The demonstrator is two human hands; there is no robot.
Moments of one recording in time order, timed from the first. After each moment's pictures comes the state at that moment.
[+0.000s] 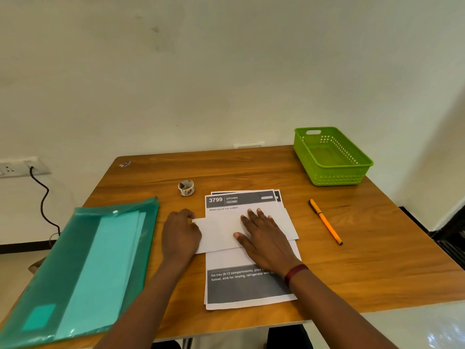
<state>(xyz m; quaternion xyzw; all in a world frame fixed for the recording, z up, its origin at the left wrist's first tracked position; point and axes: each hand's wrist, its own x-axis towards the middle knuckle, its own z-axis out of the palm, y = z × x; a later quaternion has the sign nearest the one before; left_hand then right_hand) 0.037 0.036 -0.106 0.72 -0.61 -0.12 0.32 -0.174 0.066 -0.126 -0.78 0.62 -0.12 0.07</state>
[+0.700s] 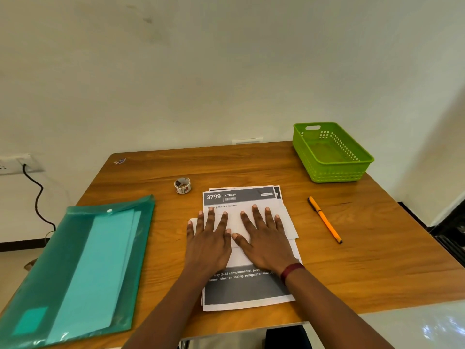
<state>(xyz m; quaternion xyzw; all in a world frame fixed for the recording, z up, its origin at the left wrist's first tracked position) -0.007 0.045 -0.146 0.63 -0.78 -0.04 0.04 -0.173 0.058 -0.142 -0.73 0.67 -0.05 0.07</state>
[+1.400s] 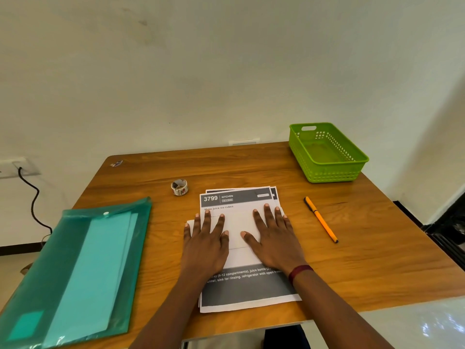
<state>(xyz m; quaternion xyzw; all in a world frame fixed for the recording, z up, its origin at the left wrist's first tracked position) -0.008 0.046 -0.147 0.63 -0.77 -0.04 0.05 -0.201 0.062 -0.141 -0.71 0.70 -0.06 0.04</state>
